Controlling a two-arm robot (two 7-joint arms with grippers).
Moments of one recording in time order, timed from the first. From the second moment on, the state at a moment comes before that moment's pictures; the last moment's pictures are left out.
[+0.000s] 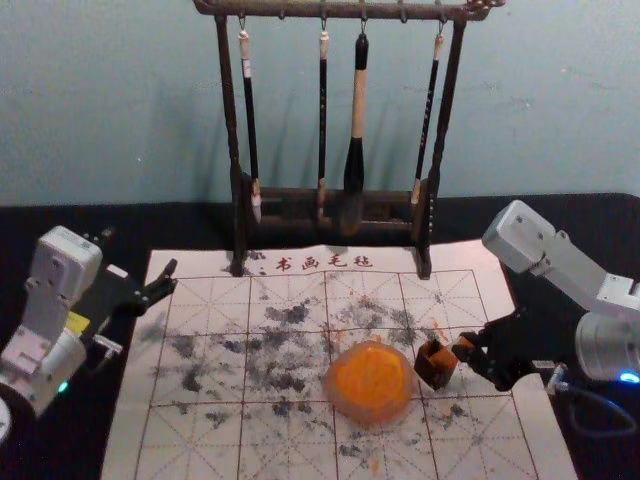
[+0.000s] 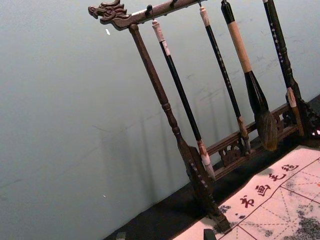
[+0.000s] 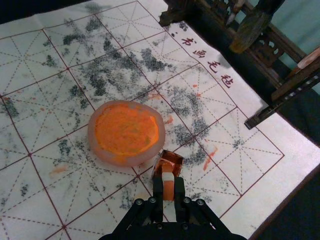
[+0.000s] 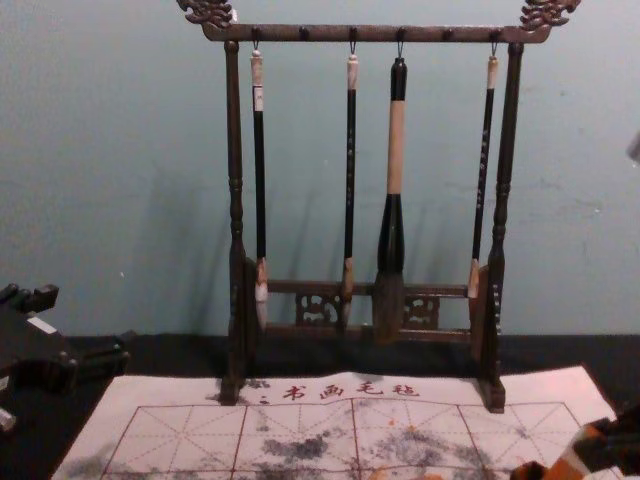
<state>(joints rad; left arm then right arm) -0.20 0.60 0.45 -1.41 -0.25 -0.12 0.03 0.34 0.77 -0.53 -1.76 0.30 0.67 0.57</state>
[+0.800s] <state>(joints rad) -0.20 0.60 0.45 -1.41 -0.25 -0.12 0.03 0.38 0.74 -0.56 -1.70 0.28 0.67 0.59</state>
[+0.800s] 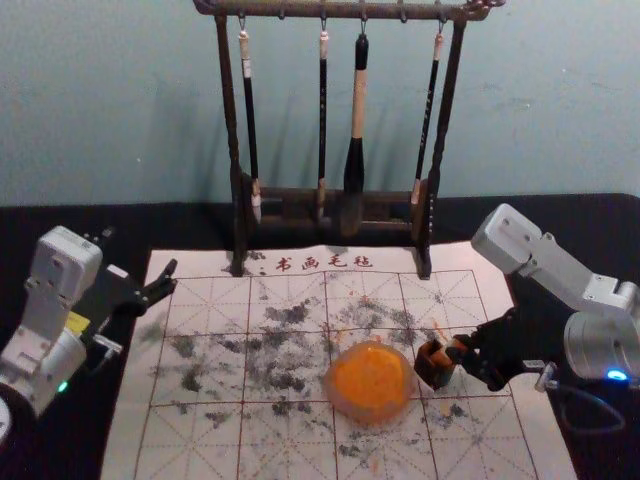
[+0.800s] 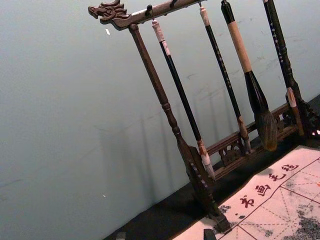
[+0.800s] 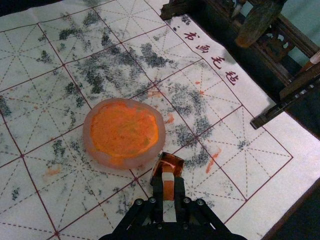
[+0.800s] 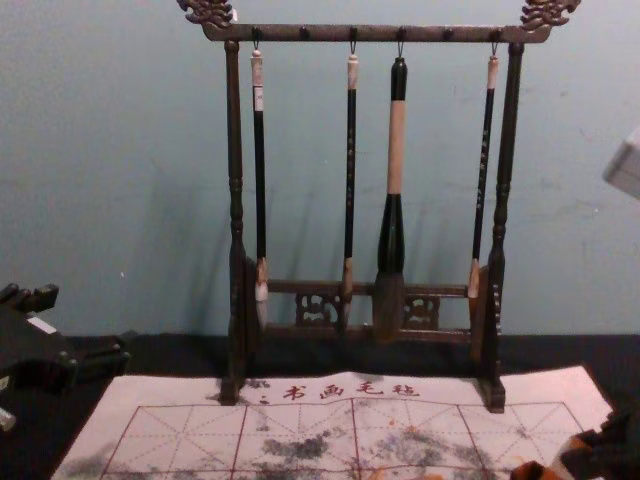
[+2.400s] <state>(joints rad) -0.20 0.60 0.45 -1.41 -0.25 -0.12 0.03 0.37 0.74 -0.56 -1.70 0.28 0.66 0.59</state>
